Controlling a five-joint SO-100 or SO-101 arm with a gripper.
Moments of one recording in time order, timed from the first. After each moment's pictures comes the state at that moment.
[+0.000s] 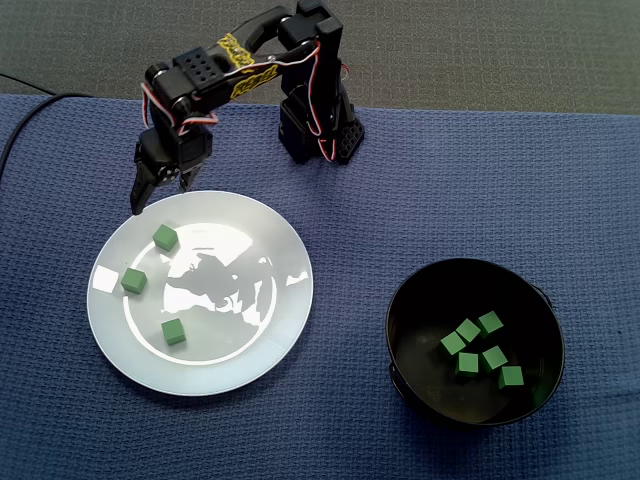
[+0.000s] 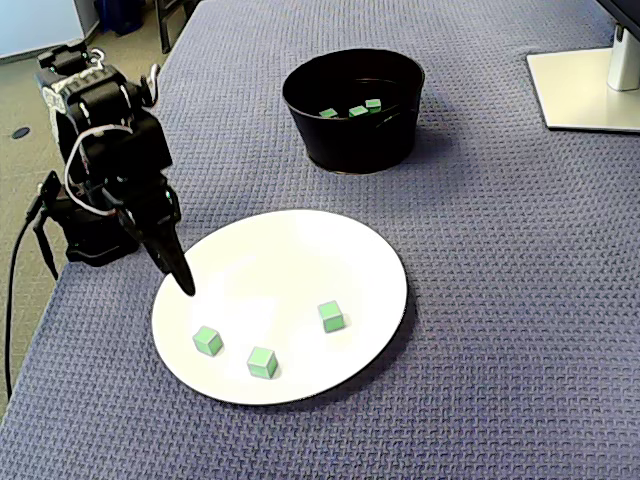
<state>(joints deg) 53.8 91.3 91.4 80.1 6.3</state>
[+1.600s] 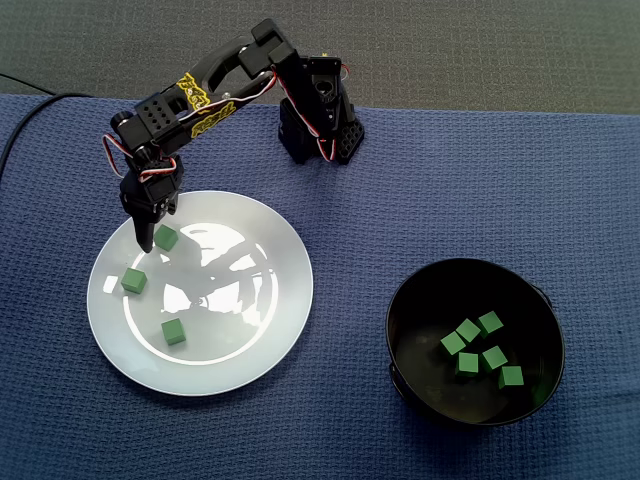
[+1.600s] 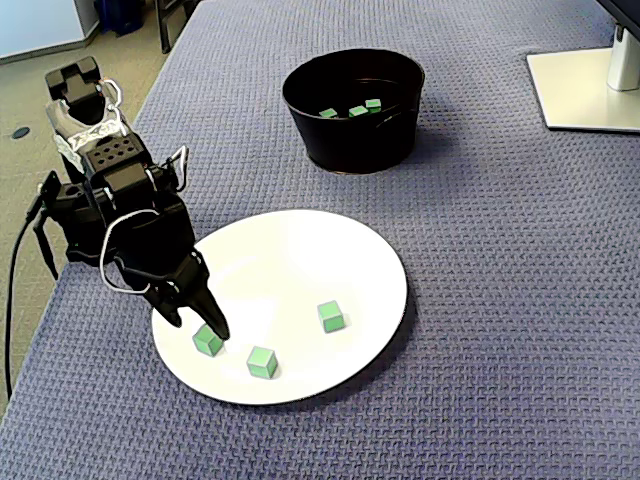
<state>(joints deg) 55.4 68.2 82.0 75.6 -23.6</state>
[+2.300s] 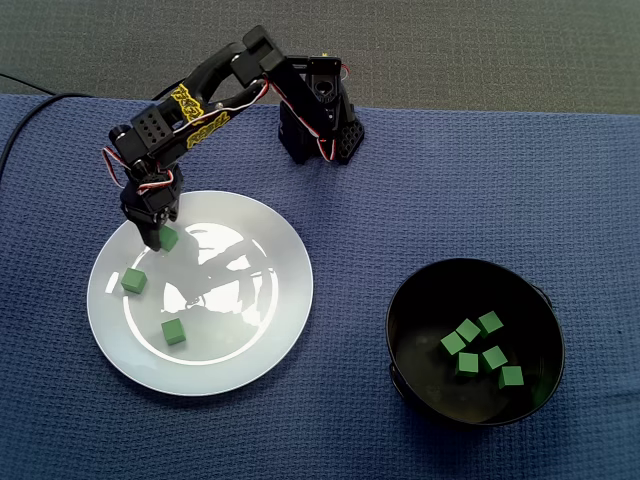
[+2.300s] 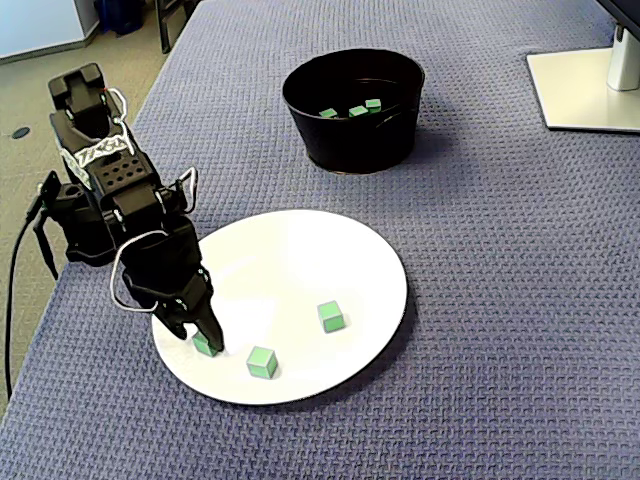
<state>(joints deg) 55.4 63.5 82.0 72.5 -24.2</state>
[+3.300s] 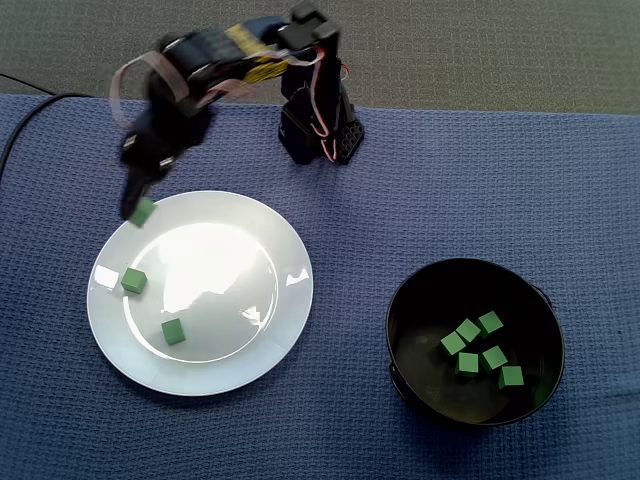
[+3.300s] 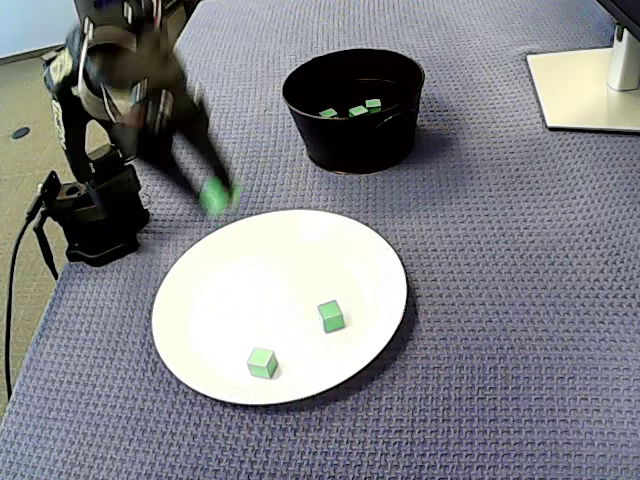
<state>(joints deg) 40.8 94.7 60.2 77.9 -19.3</state>
